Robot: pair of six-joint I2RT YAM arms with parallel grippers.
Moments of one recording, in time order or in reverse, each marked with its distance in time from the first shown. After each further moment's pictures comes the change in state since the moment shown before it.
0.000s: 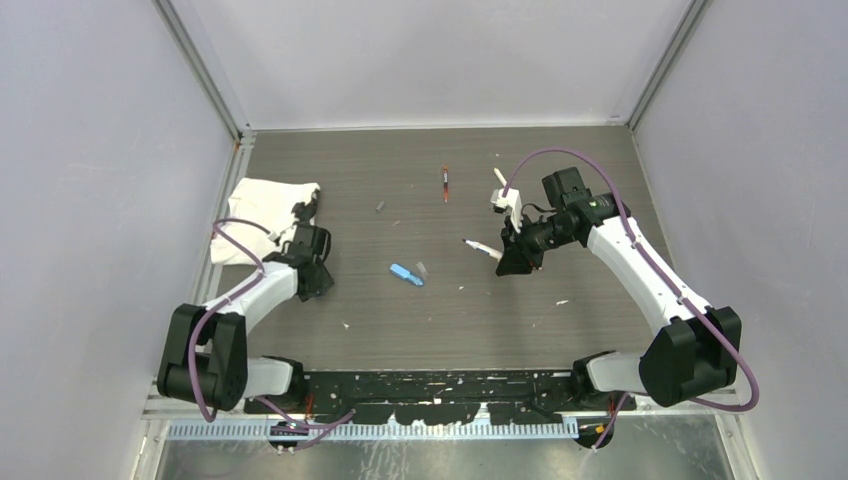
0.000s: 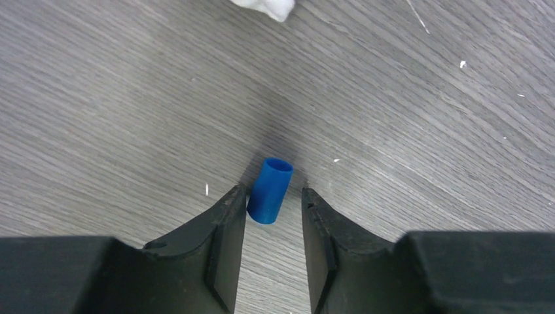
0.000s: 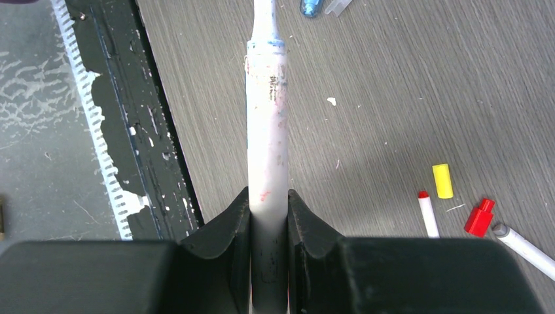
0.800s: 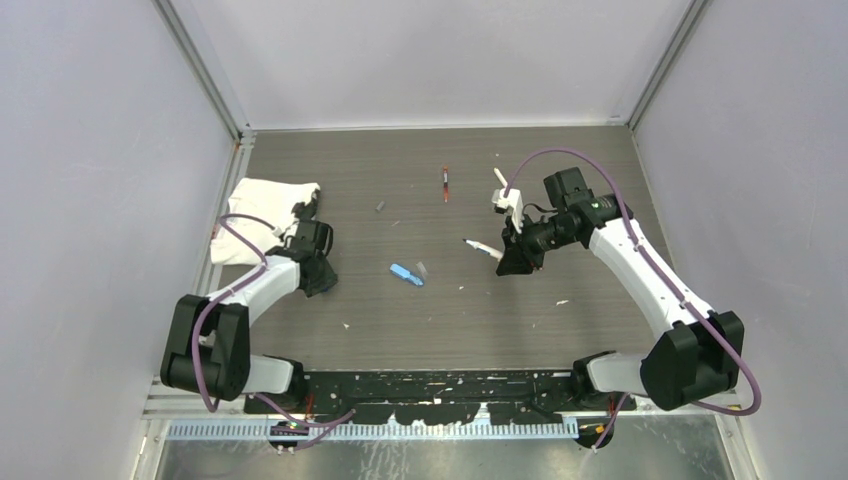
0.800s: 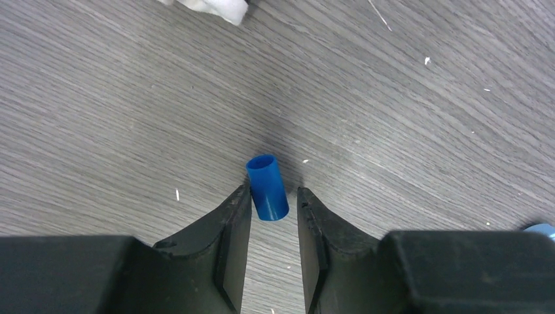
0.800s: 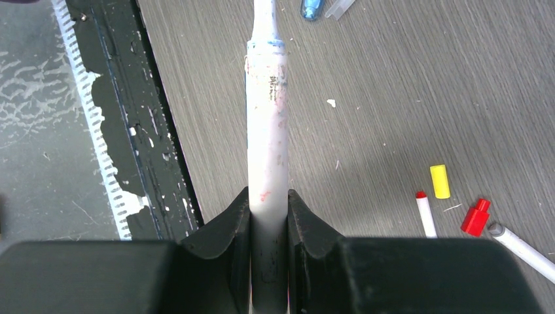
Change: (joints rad) left arm -0.002 0.055 0.047 0.005 0.061 0.021; right arm 0.000 -0.013 0.000 -0.002 -0.001 -0.002
